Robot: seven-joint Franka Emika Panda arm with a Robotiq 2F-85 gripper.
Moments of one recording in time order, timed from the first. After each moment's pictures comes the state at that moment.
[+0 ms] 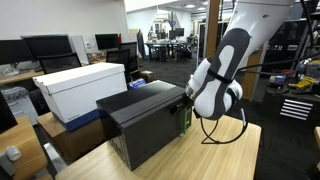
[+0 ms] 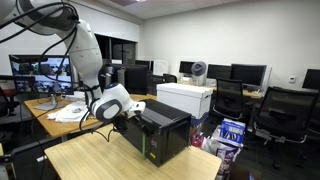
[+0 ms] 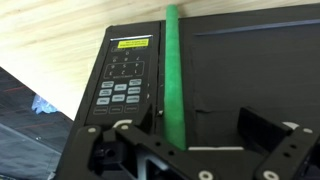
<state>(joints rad) -0.03 0.76 -0.13 -2.15 0.10 3.45 0.10</state>
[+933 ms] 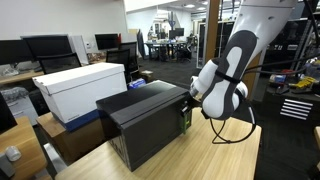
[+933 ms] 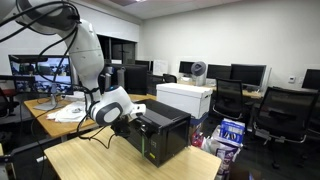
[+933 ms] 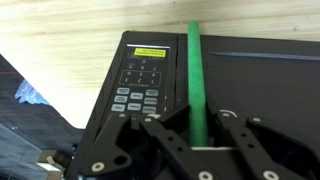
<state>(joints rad) -0.10 0.77 -0.10 -2.18 -0.01 3.46 0.00</state>
